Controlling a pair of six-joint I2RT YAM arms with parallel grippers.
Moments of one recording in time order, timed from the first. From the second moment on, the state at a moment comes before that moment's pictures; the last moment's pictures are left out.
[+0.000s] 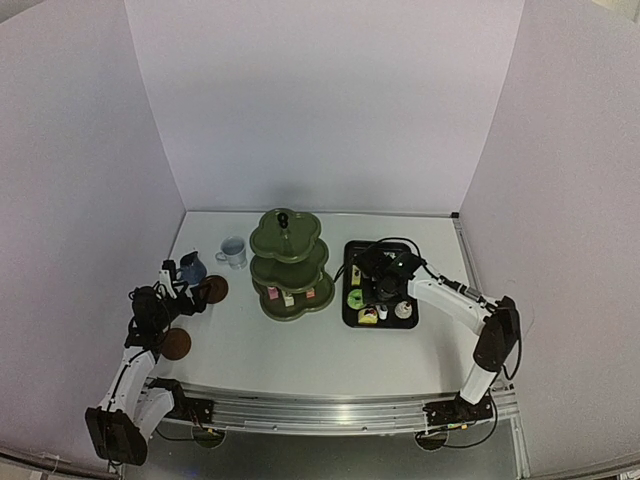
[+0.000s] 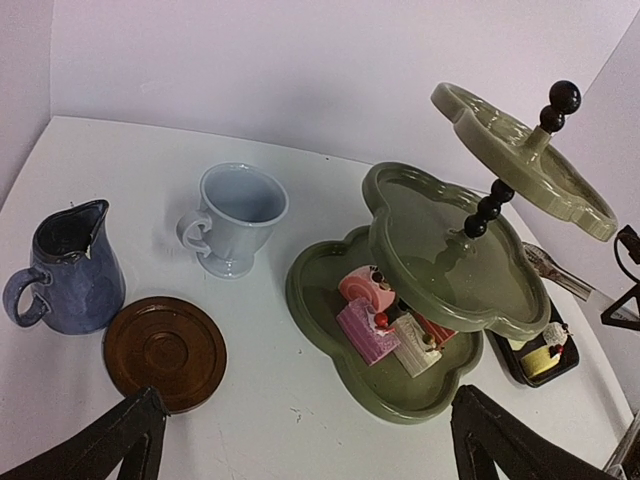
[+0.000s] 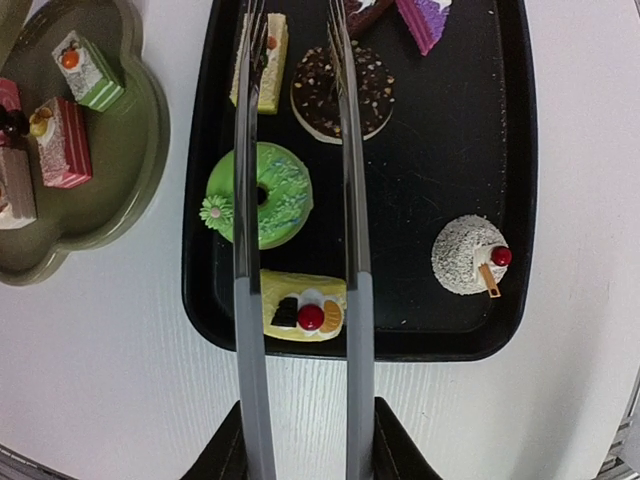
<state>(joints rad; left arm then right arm) 0.02 0.80 0.44 0.04 0.46 -0.26 0.78 1.77 1.57 -1.05 0.24 0.70</state>
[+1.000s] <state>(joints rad) 0.02 0.81 0.44 0.07 0.46 -0.26 0.59 1.74 1.48 -1.09 0.05 0.66</state>
